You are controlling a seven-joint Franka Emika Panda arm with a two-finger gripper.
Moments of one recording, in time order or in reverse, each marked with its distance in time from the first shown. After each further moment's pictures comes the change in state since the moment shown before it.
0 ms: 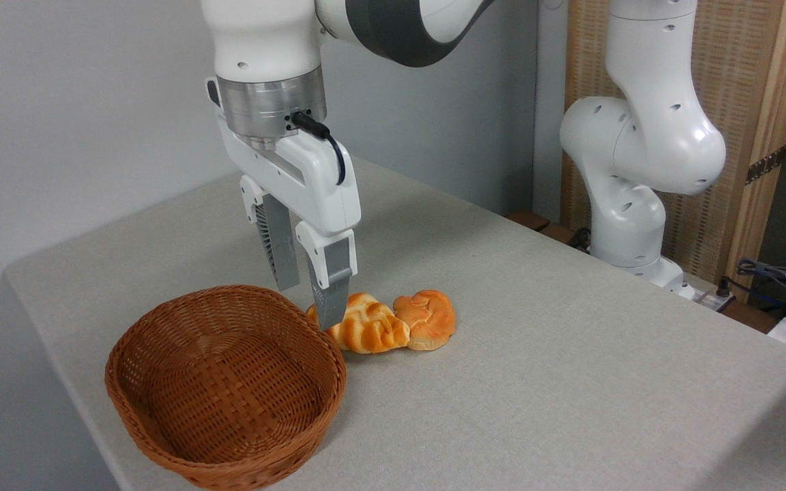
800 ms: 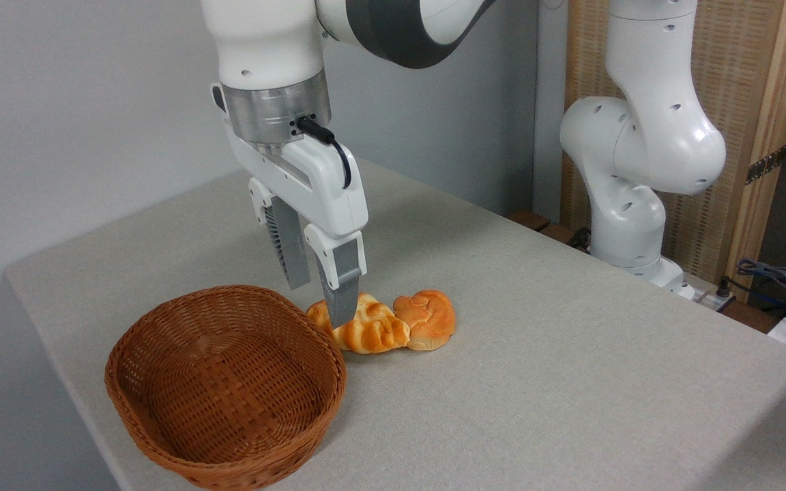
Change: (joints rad) arm -0.001 0.000 -0.002 -0.010 0.000 -0.044 0.002
